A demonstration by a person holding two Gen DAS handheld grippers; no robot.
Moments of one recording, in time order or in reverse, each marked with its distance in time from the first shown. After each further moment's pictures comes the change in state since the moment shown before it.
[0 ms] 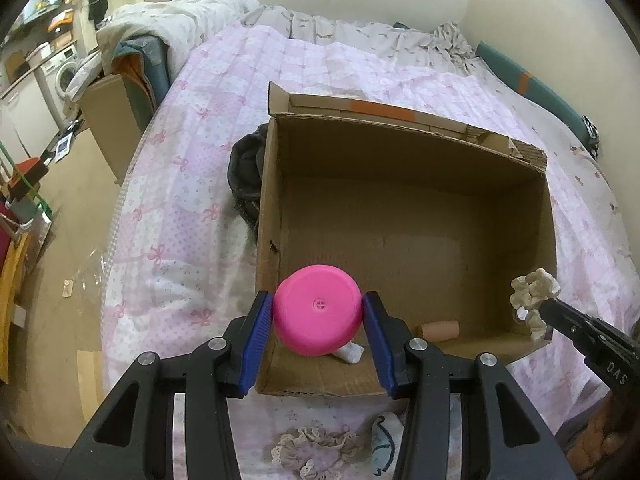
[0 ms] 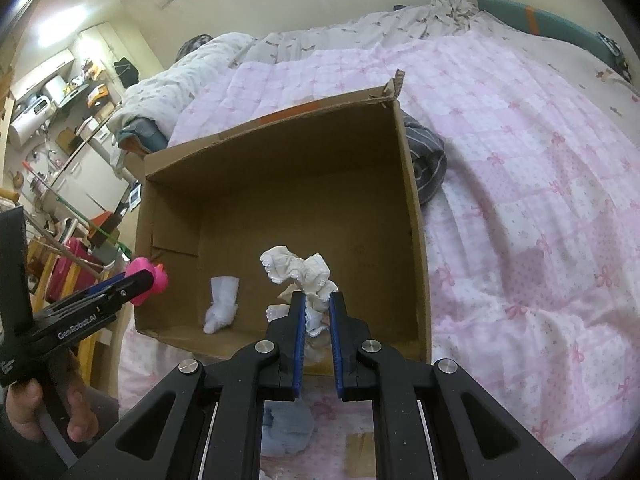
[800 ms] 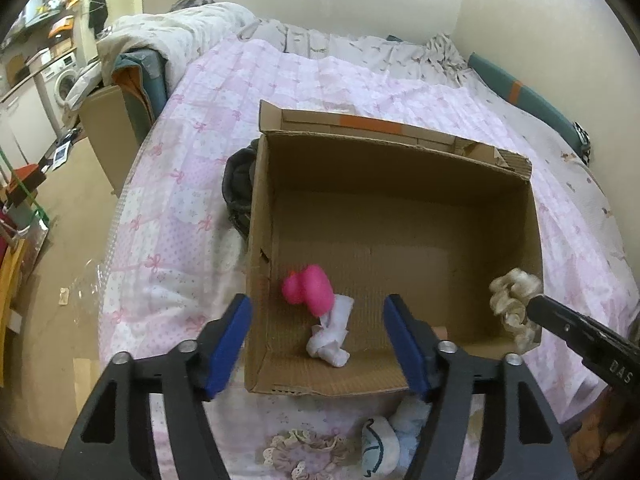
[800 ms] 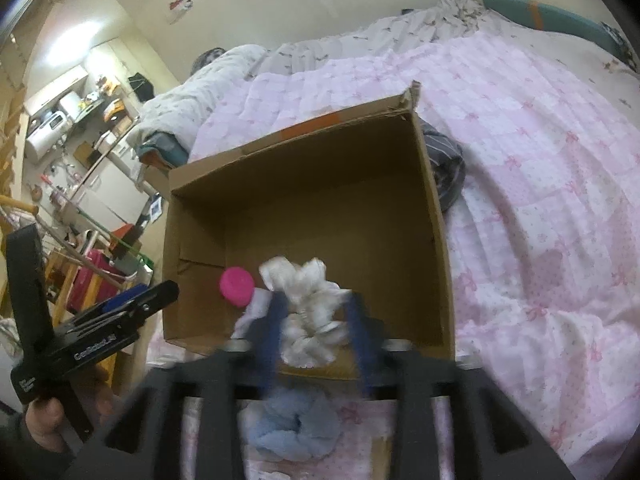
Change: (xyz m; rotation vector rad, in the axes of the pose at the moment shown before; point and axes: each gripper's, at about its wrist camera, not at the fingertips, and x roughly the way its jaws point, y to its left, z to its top) left arm -0.012 -0.004 -0.003 -0.008 -0.054 -0.018; right arm -0.006 0.001 0.002 0.033 -0.028 0.078
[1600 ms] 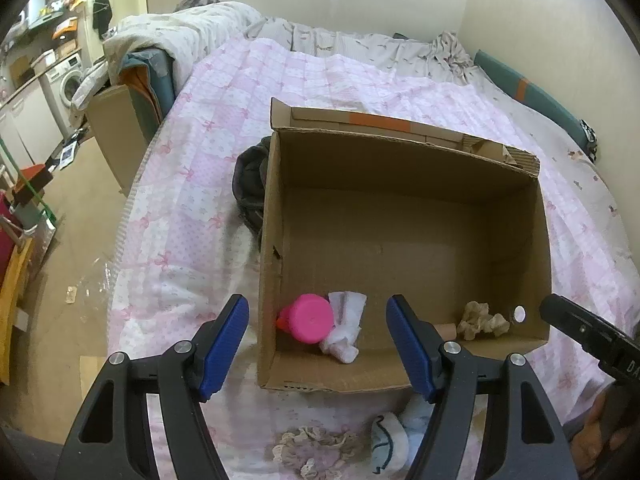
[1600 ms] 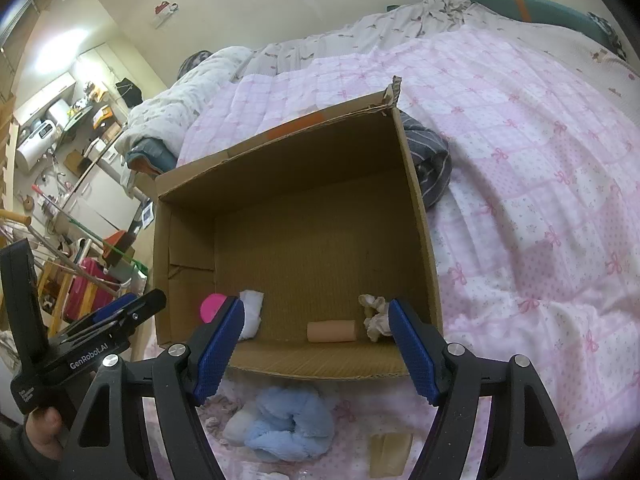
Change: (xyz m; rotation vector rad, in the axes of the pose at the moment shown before) left arm 0.000 0.003 -0.003 0.006 0.007 0.030; right arm 0.000 -0.005 0.003 0.027 0.000 -0.014
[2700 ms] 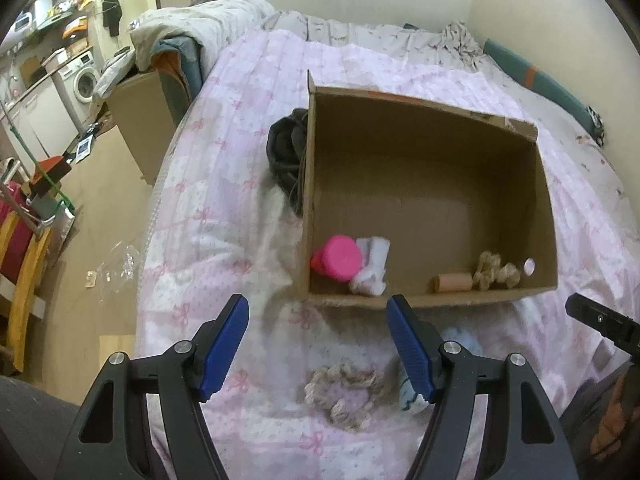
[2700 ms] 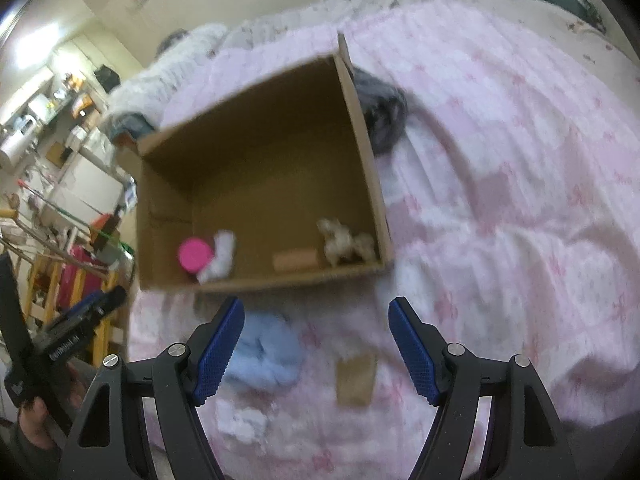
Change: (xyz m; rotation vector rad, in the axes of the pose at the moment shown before) left arm -0.035 0.015 -0.050 0.014 0.039 0.068; right arm -0.023 -0.026 -0.046 0.042 0.125 -0.079
